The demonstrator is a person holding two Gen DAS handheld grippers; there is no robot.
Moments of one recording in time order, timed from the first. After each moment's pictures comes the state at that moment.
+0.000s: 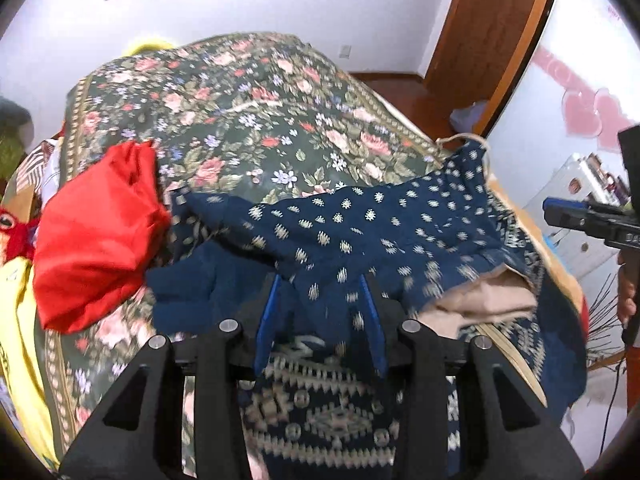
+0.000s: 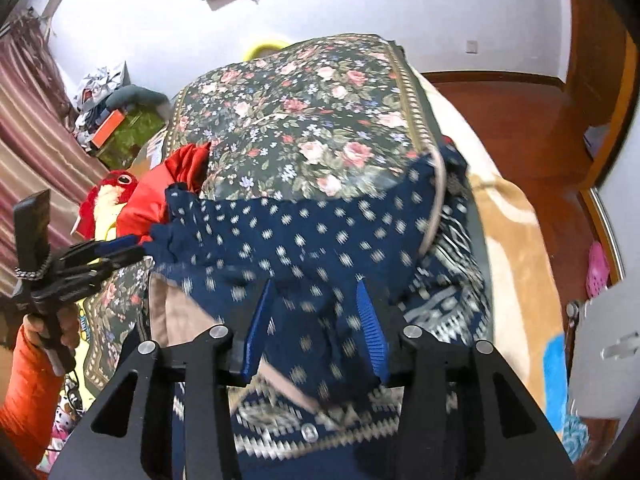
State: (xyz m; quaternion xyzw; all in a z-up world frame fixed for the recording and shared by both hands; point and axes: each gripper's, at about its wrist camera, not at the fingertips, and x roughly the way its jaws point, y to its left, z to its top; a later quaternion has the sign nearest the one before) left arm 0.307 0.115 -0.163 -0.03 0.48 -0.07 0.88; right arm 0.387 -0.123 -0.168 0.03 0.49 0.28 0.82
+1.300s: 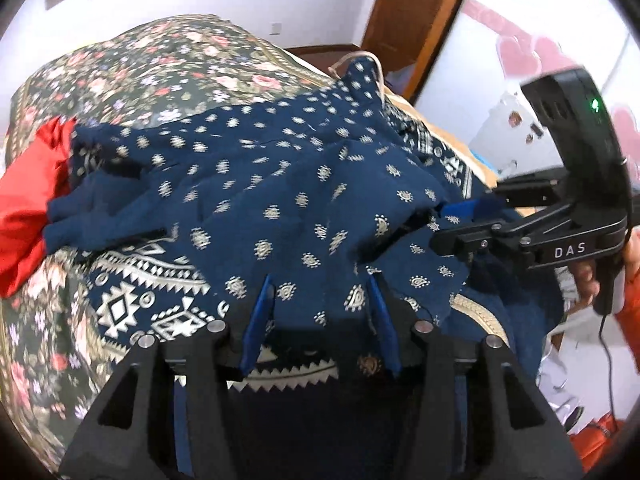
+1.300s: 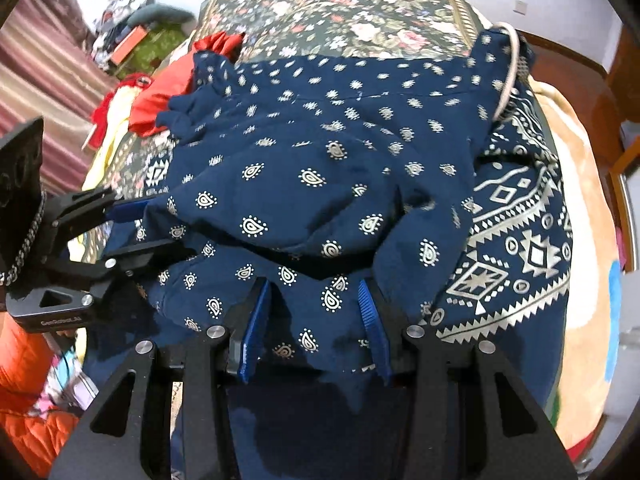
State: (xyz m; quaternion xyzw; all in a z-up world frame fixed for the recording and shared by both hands) left arm 0.214 0.038 -0.197 -0.02 0.49 -0.17 0.86; right arm 0.307 -0.122 -0.226 -0.03 0.57 0.33 0.75
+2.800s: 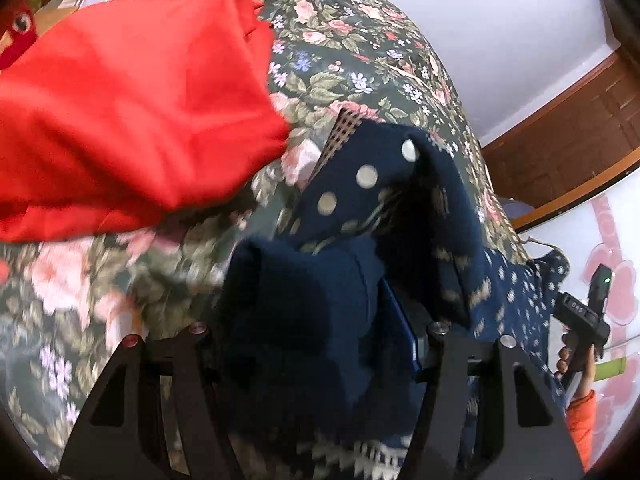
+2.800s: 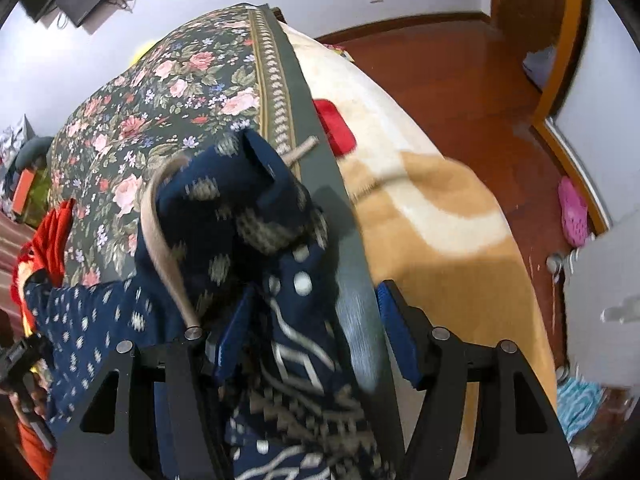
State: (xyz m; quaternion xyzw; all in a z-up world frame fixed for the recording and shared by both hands) left arm 0.355 0.250 -0.277 -0.28 0.48 0.02 0.83; right arm 0.518 -0.197 -0.266 0.06 0.54 0.14 0.82
